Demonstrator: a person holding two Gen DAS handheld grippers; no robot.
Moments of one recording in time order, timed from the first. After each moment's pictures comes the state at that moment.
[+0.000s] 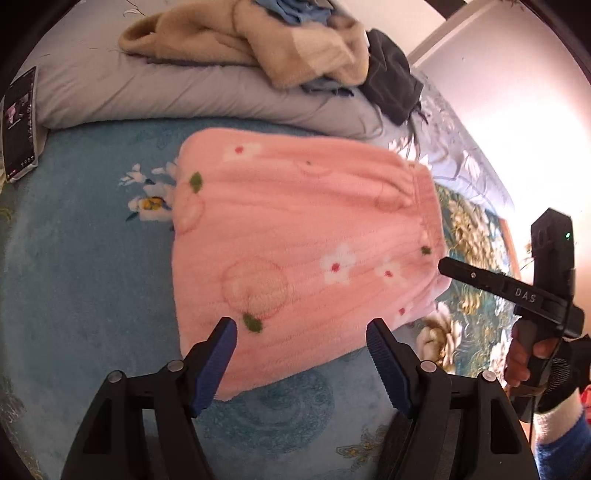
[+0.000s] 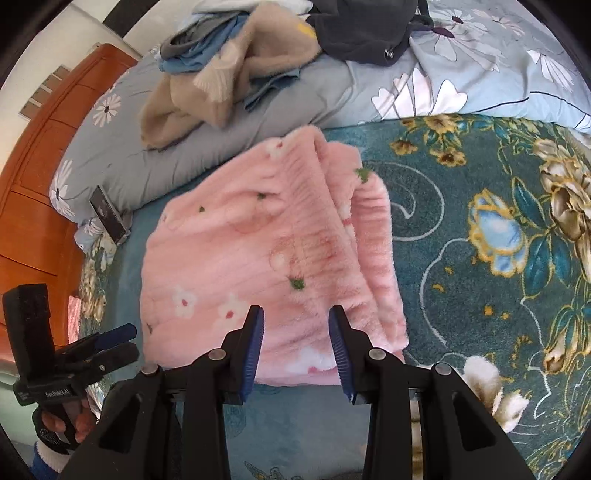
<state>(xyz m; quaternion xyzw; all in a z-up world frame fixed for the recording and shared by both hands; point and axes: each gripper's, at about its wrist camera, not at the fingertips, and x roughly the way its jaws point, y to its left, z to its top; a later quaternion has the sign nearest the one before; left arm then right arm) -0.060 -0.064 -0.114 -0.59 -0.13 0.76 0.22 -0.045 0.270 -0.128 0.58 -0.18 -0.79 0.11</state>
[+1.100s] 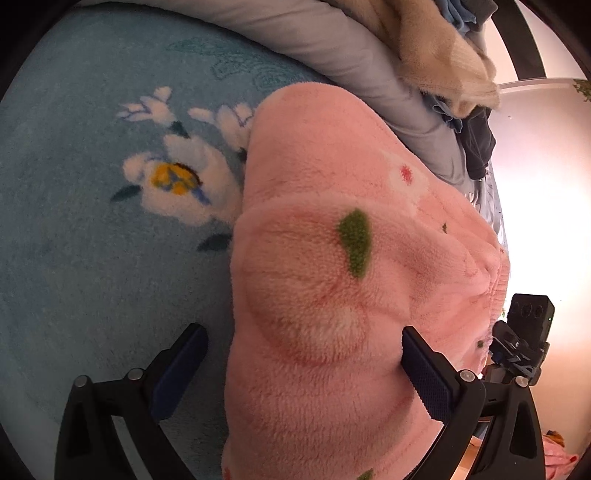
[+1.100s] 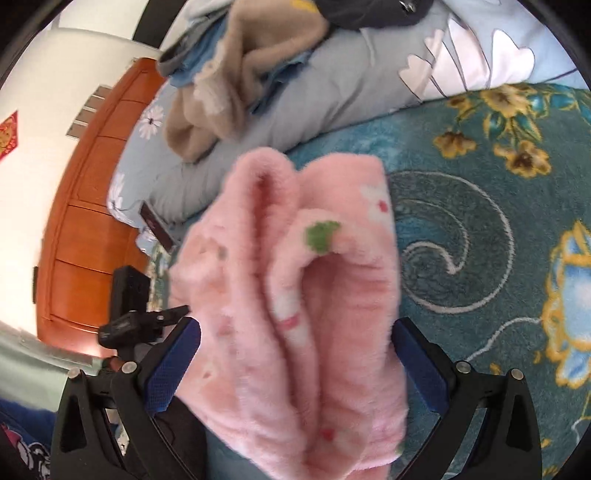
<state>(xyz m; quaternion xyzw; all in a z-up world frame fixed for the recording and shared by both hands) -0.148 -0.070 -0.239 -0.66 -0.26 0.68 0.19 -0.117 0.304 -0.209 0.57 -0.27 -0.73 0.25</state>
